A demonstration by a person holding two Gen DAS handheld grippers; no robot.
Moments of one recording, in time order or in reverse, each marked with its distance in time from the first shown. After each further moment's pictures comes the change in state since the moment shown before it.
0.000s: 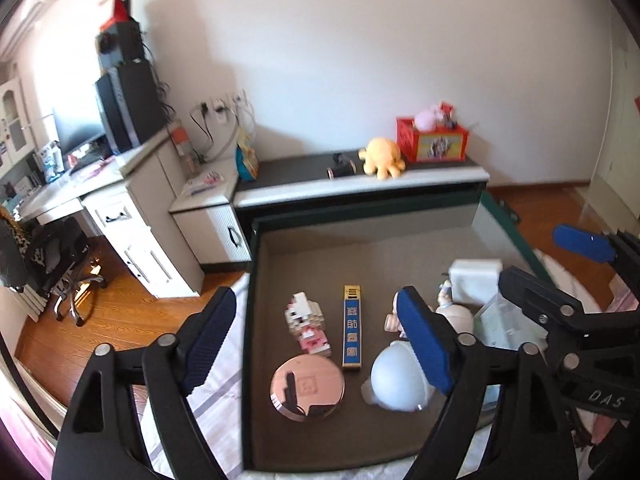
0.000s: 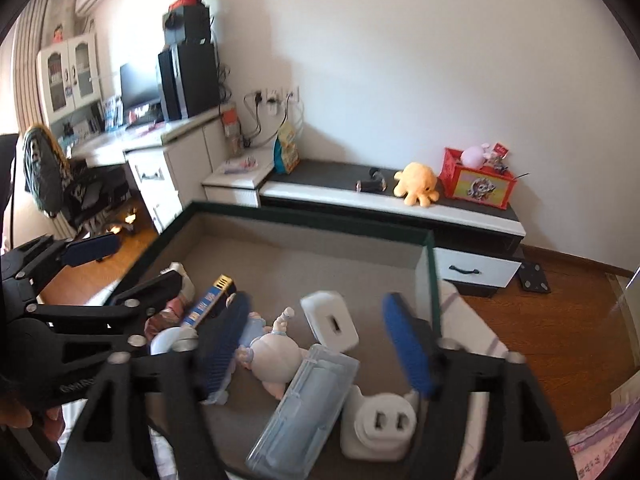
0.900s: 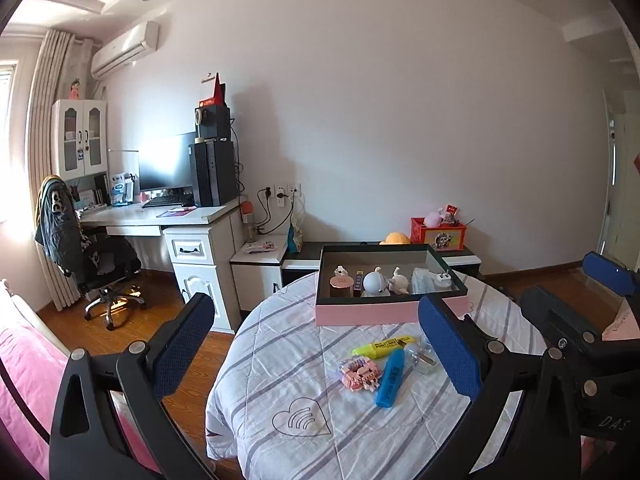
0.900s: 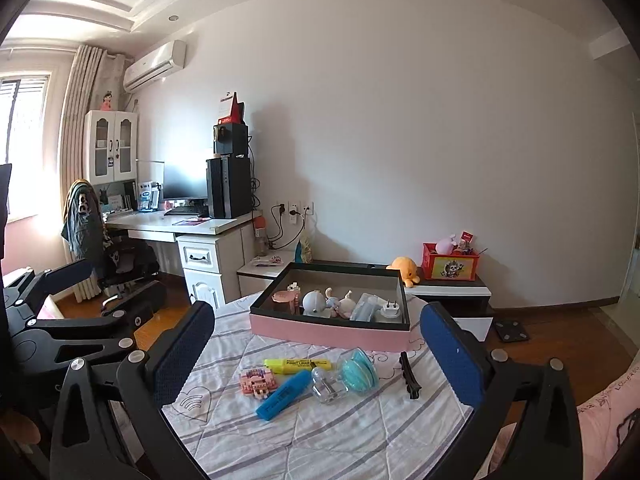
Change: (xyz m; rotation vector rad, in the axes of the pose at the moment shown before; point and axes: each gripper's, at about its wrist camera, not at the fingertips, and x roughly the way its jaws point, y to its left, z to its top) left arm -0.333 0.018 -0.176 -0.128 -0.372 0.096; right arm -0.311 0.103 -0.150 -0.013 -0.424 -0.028
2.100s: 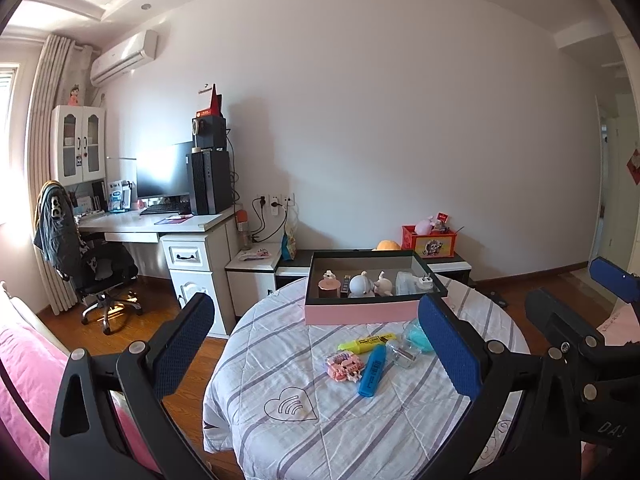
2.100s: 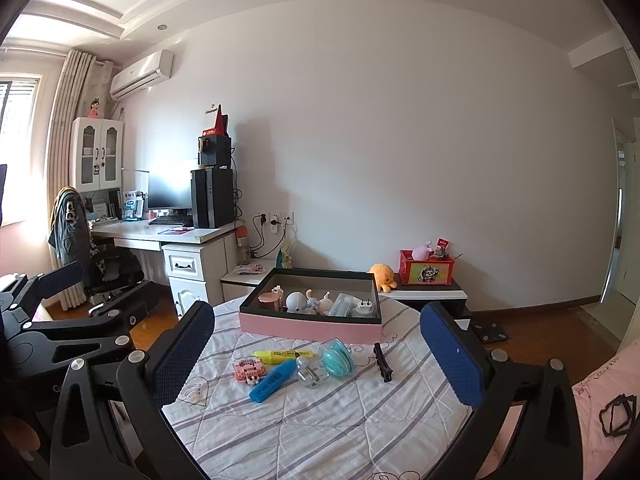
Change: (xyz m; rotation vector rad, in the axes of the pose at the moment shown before) left arm -0.035 -0.017 0.004 0.016 -0.025 -0.013; right arm -0.054 0.001 -0.006 0.012 -0.032 -0.079
